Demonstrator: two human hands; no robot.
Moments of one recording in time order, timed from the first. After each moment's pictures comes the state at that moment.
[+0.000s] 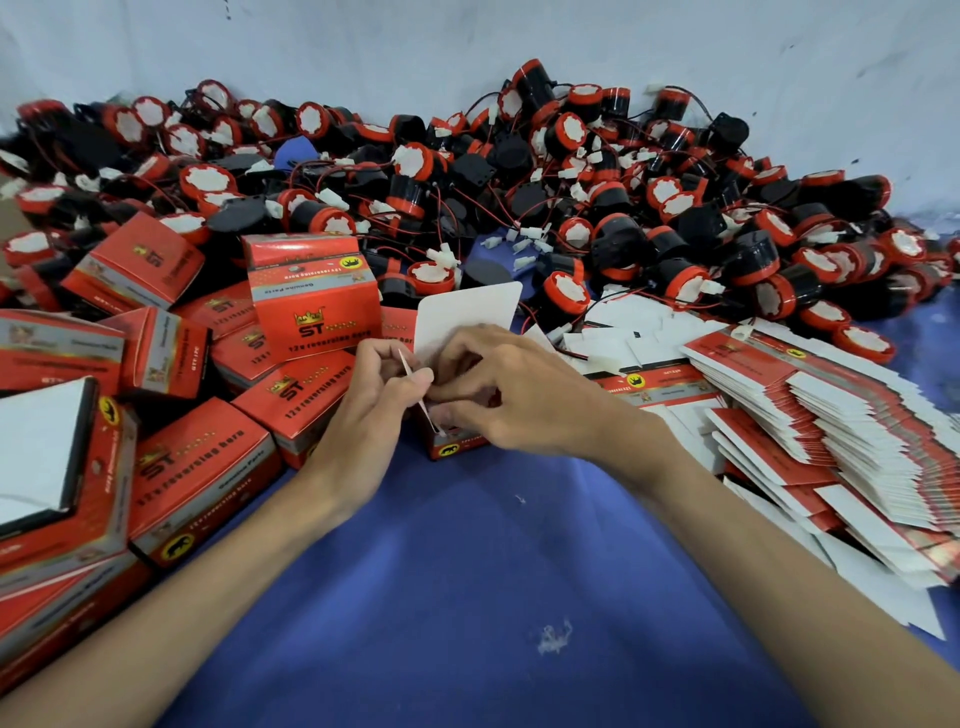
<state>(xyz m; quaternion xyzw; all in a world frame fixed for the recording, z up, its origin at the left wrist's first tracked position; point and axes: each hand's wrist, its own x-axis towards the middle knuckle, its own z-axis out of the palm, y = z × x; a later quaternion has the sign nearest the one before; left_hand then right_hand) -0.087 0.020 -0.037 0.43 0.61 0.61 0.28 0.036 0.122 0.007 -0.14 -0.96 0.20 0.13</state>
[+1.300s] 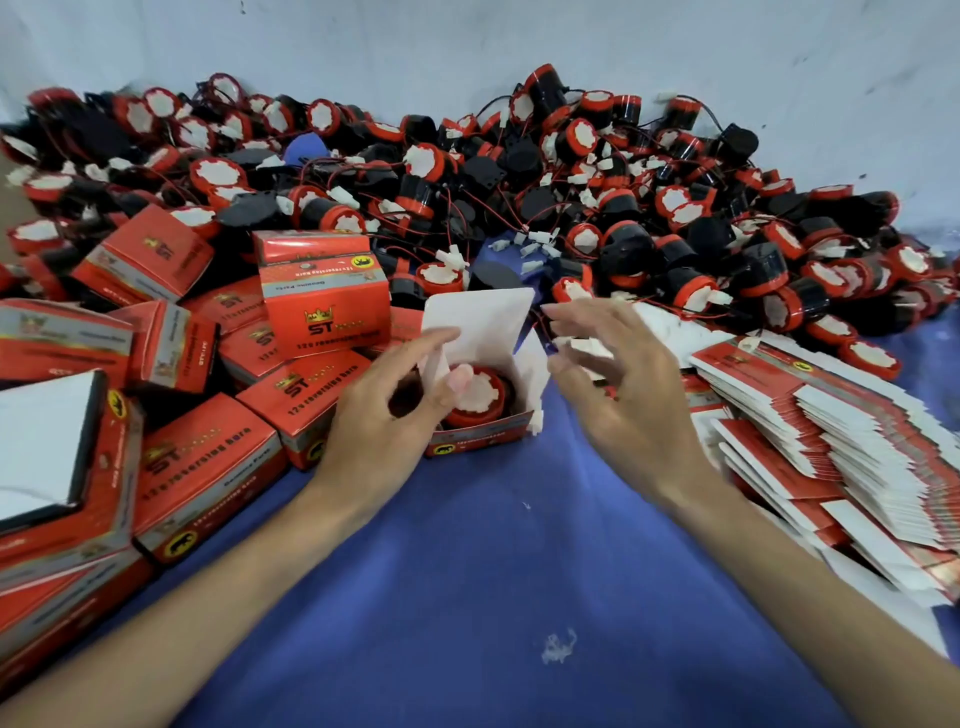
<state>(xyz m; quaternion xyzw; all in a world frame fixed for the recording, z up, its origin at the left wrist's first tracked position) -0.084 0.020 -0.042 0.50 0.62 0.59 0.15 0.078 0.120 -0.002 -0.22 -0.84 0.25 0.44</state>
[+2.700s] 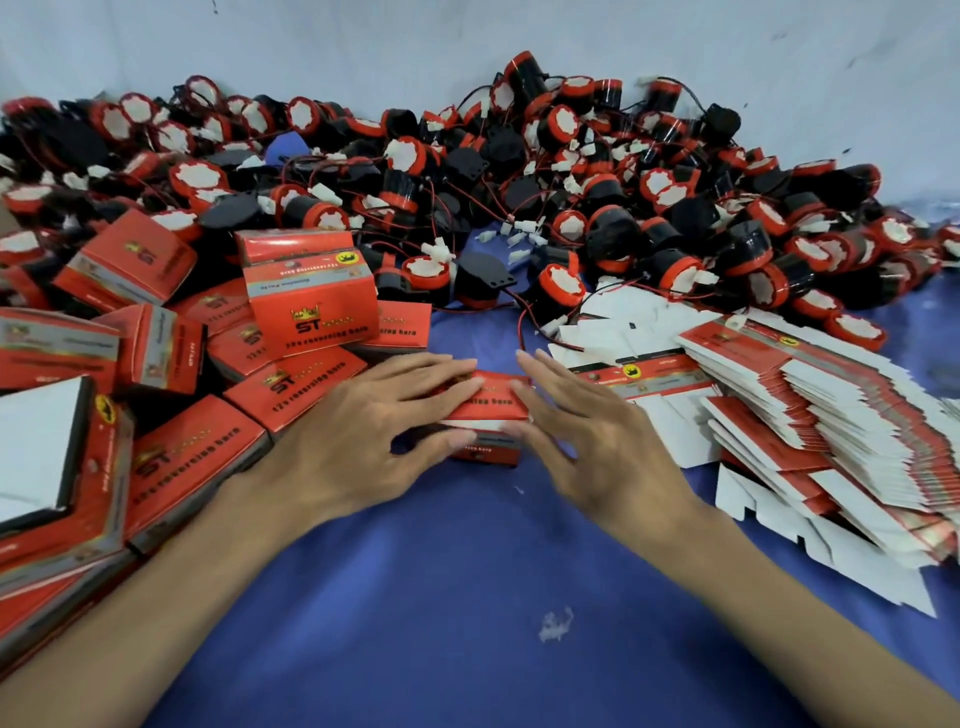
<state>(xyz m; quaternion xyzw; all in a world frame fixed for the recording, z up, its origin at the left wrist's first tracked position) -0.106 0.013 -0.038 0.76 0.59 0.26 -0.08 0.092 0.104 -0.039 -0.19 -0.91 -0.04 0.36</state>
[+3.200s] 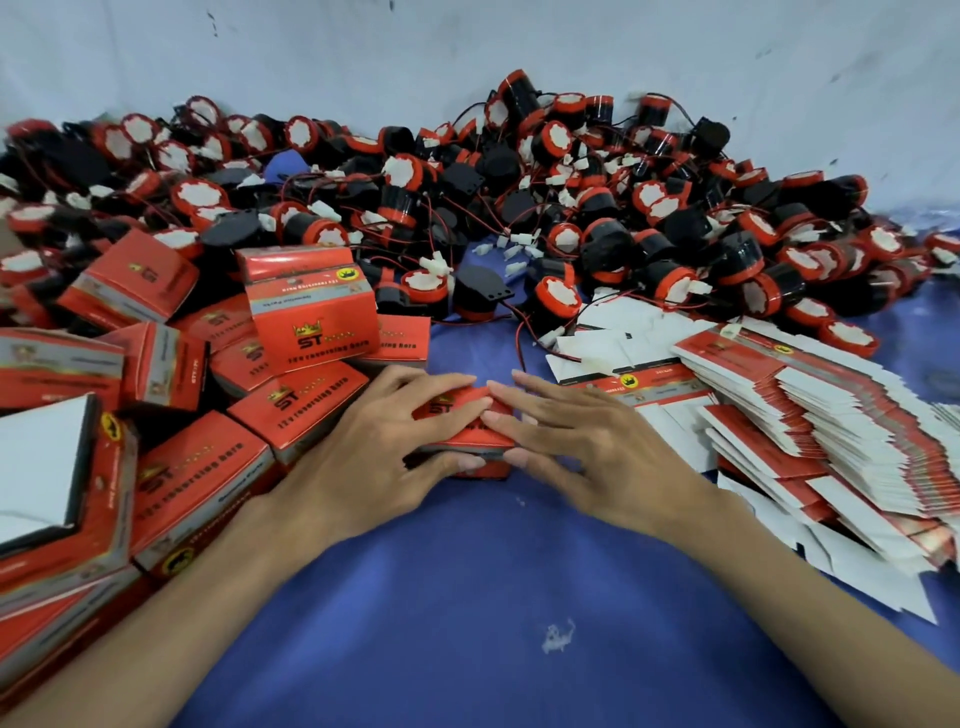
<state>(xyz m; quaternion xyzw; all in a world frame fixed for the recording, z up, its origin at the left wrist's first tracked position) -0.097 0.014 -0.039 0.76 0.58 0.27 -0.11 0.102 0.123 -0.037 -0.09 -0.96 0.01 0.27</state>
